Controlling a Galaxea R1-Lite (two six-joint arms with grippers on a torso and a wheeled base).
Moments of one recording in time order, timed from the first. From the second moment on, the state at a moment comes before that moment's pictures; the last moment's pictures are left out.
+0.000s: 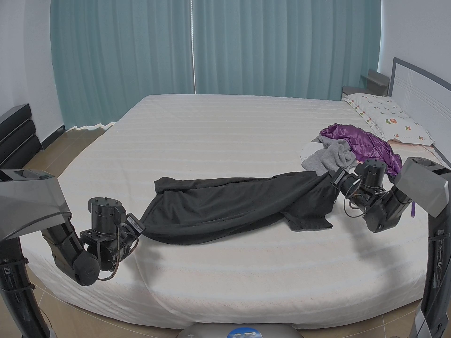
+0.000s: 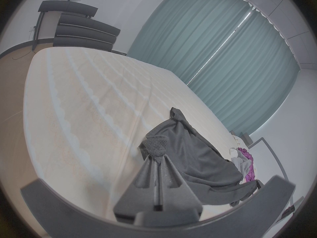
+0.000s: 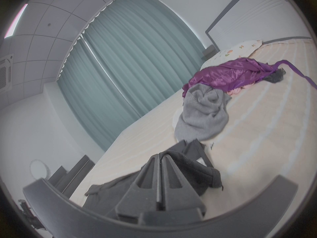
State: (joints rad) left arm -0.27 2.10 -0.49 -1.07 0.29 -0.91; right arm 0.08 2.41 -1.05 -1.18 0.08 0.63
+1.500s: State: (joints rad) left arm -0.27 2.13 -0.48 -1.13 0.29 -0.90; right arm 0.14 2.41 -0.74 -1.16 0.15 0.78
